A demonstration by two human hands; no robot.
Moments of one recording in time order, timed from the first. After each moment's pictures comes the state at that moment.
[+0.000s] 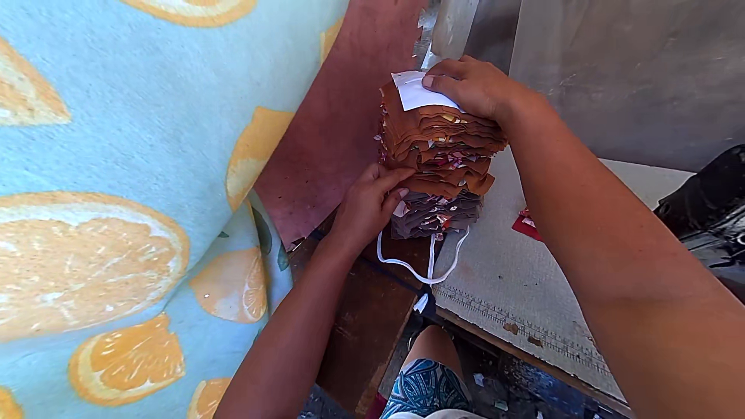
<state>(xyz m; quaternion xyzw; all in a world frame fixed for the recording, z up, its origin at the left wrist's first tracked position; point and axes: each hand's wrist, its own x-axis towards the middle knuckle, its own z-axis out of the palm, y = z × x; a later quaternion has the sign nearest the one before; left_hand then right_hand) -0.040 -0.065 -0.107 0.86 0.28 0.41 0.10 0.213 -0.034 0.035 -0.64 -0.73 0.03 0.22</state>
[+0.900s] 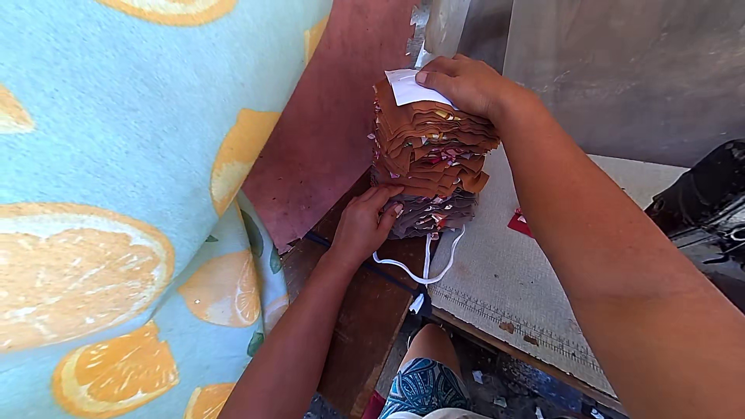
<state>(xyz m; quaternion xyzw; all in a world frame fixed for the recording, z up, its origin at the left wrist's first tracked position) -0.038 -0.064 -0.148 0.87 0.28 0.40 0.07 0.216 -0.032 0.033 -0.64 -0.73 0.04 0.22</state>
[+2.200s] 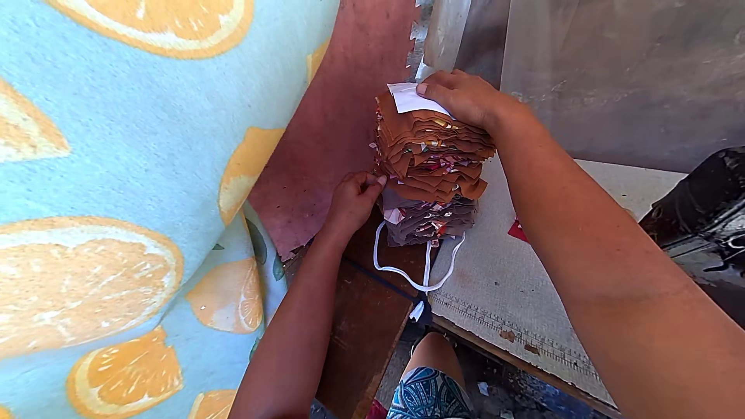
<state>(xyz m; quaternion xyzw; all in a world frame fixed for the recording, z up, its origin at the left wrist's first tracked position) -0.038 -0.035 -0.102 0.77 0.45 0.36 0.28 0.222 -0.025 0.030 -0.64 -0.73 0.05 0.24</state>
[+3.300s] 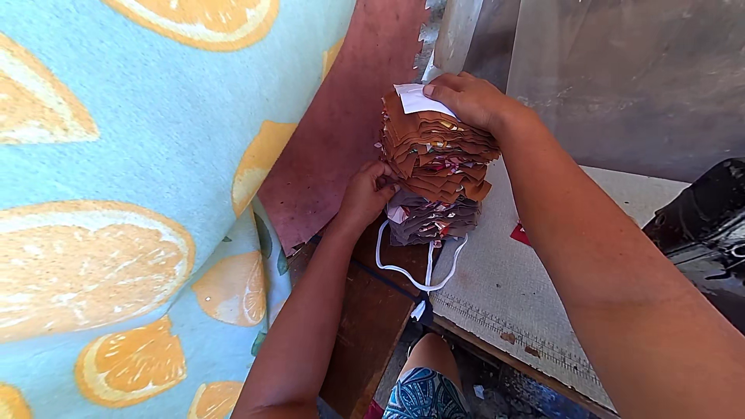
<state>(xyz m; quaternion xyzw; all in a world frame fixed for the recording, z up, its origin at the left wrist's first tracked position) -0.026 -0.028 -0.104 0.81 0.34 0.40 0.26 0.219 -0.025 0.029 -0.64 -0.72 0.05 0.24</state>
